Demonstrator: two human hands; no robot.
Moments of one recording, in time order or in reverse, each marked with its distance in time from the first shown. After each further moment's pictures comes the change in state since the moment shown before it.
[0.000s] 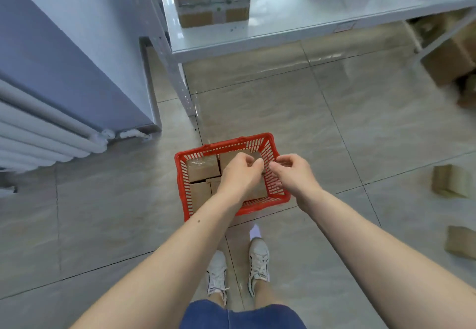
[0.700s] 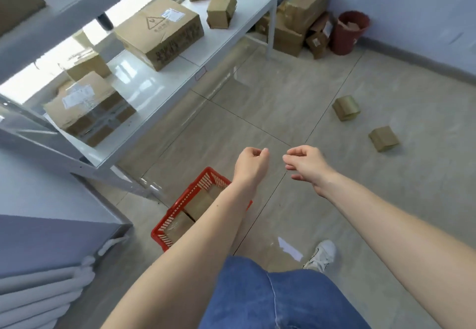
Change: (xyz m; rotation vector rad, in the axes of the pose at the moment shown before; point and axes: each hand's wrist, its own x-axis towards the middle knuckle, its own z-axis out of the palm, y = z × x) left_hand -0.153 0.152 0.124 0.175 -0.330 0.321; right_hand -0.170 0.045 -0.214 0.528 0.408 0.052
